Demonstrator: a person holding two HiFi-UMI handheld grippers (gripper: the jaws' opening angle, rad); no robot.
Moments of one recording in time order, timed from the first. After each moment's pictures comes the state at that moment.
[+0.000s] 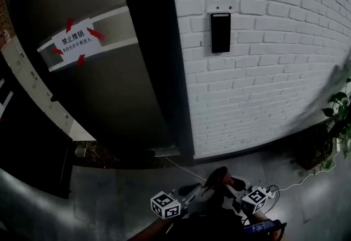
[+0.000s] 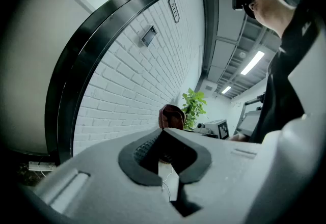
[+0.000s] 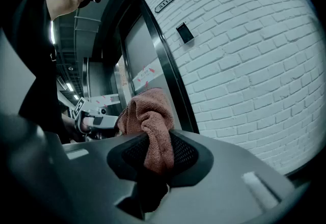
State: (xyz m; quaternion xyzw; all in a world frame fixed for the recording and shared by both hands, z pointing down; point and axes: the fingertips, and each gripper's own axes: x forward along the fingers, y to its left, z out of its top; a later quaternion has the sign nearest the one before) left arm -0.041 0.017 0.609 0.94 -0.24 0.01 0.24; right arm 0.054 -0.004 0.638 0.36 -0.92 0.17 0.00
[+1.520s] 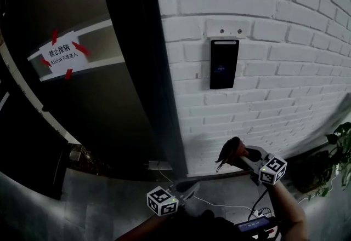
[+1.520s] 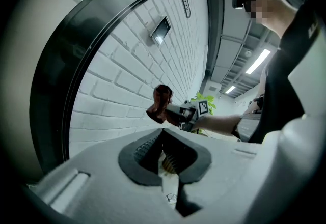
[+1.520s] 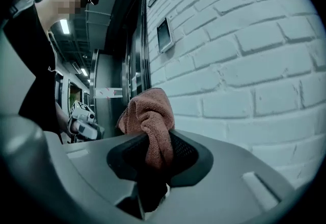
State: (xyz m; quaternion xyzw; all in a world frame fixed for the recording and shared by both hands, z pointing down) left arm 0.020 -0.159 0.556 0.94 -0.25 0.00 0.23; right arm 0.154 -0.267 0.511 0.30 -0.95 0.08 0.04
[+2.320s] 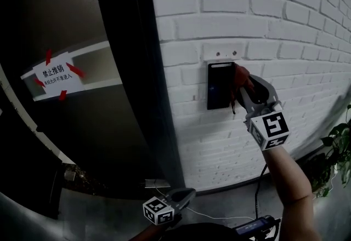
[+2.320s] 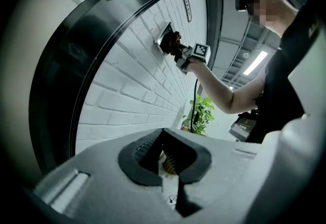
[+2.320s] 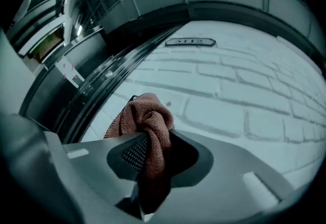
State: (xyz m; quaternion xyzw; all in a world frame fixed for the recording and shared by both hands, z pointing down) left arm -0.007 -0.188 0.544 0.95 -0.24 0.00 0.21; right arm 0.126 -0.373 0.181 0.53 -0.81 -0.26 -0.01
